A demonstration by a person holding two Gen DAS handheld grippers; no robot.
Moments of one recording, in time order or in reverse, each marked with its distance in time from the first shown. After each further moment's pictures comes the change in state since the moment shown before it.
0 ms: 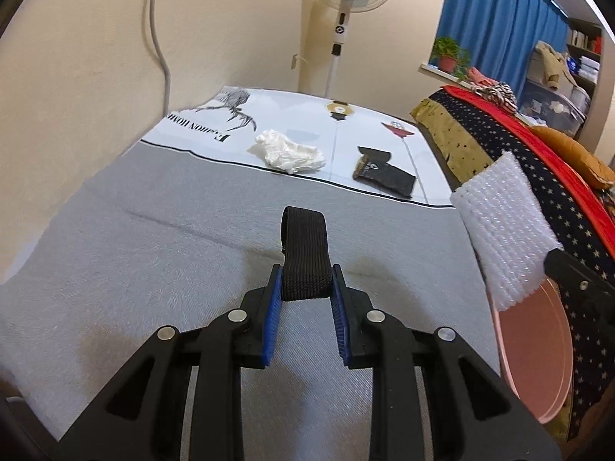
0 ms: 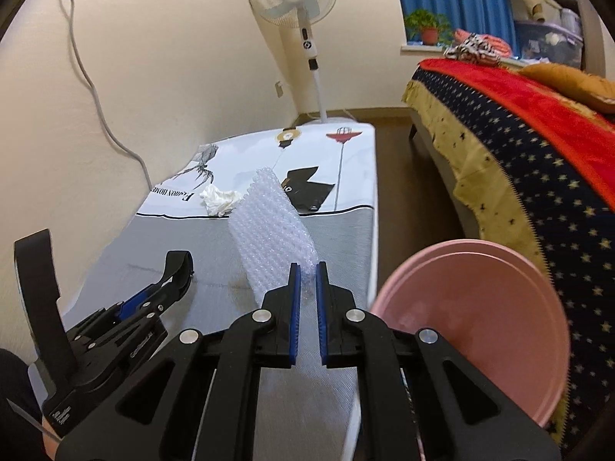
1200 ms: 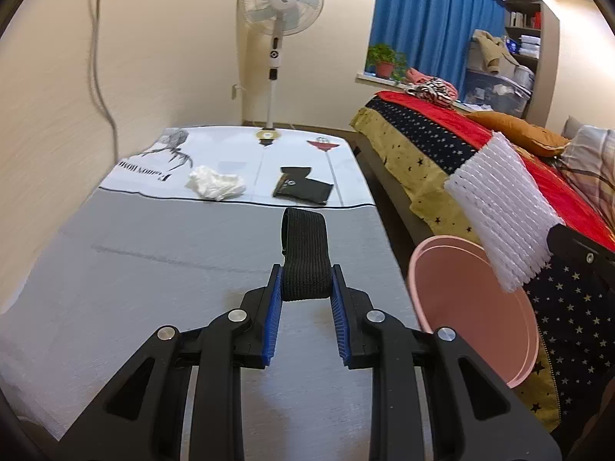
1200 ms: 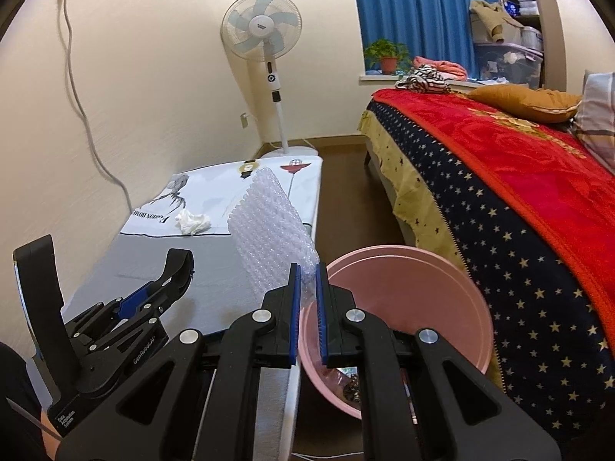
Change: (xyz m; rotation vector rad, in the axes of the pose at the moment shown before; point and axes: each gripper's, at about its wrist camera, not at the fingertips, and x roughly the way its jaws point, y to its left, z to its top) left arm -0.046 -0.051 -0.015 0.154 -0.090 -0.149; right arm -0.086 -0.021 -0.014 0.030 -0.107 -0.139
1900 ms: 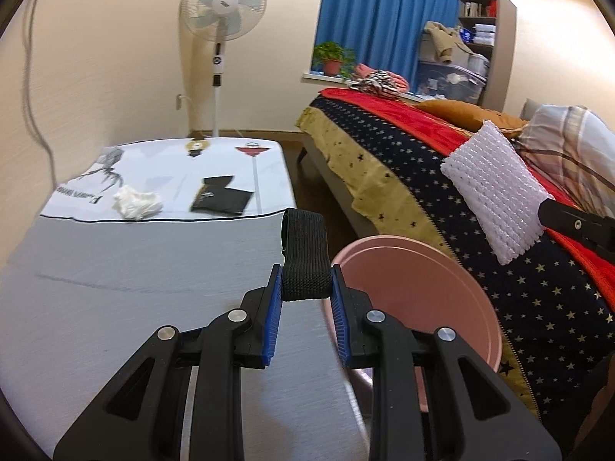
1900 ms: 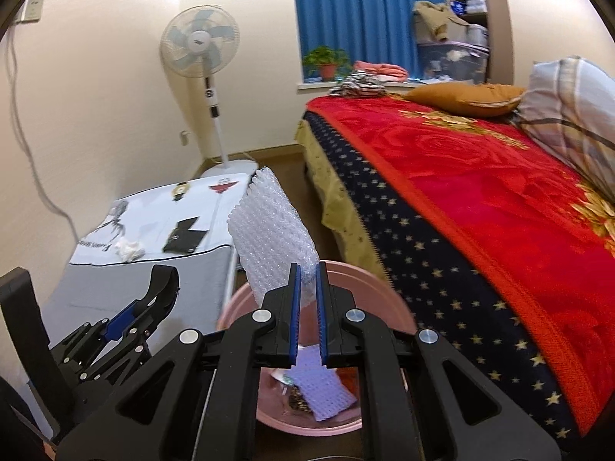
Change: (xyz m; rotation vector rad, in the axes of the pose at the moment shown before) left arm 0.017 -0.067 0.004 0.091 -0.007 -0.159; right arm -0.012 -0.063 0.018 0.088 -0.028 -0.205
